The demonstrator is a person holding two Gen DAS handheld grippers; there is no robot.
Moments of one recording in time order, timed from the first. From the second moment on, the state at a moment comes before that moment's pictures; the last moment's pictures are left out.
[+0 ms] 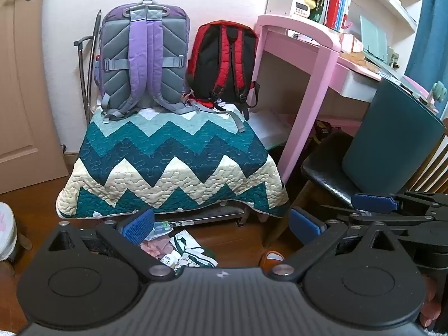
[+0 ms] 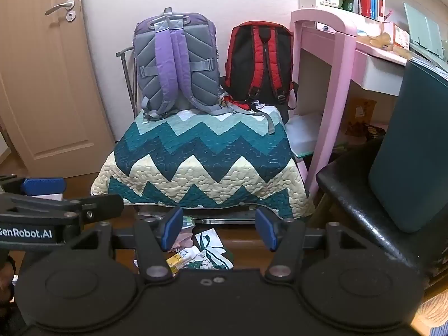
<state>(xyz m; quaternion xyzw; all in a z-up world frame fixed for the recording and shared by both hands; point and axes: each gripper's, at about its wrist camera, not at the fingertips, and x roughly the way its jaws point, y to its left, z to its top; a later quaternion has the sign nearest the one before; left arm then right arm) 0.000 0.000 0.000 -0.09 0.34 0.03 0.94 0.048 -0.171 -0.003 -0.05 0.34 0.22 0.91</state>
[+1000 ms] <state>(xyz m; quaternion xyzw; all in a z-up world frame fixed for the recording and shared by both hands) -0.001 0.012 -0.006 -0.11 0.35 0.03 0.93 0.050 -0.165 -0.005 -0.07 0.36 0.22 0.90</state>
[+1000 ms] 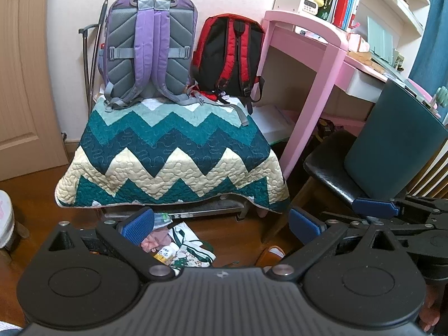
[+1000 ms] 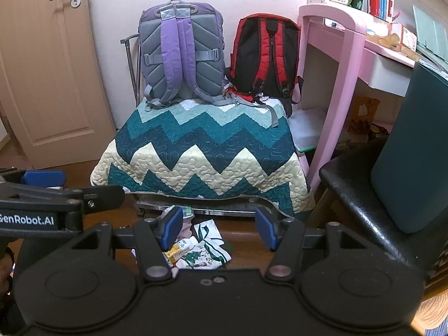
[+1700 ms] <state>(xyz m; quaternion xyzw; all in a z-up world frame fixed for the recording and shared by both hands) 0.000 0.019 -0.012 -0.13 0.37 0.03 0.92 0.049 -0.162 -0.007 -0.10 0.37 0.18 0.90</state>
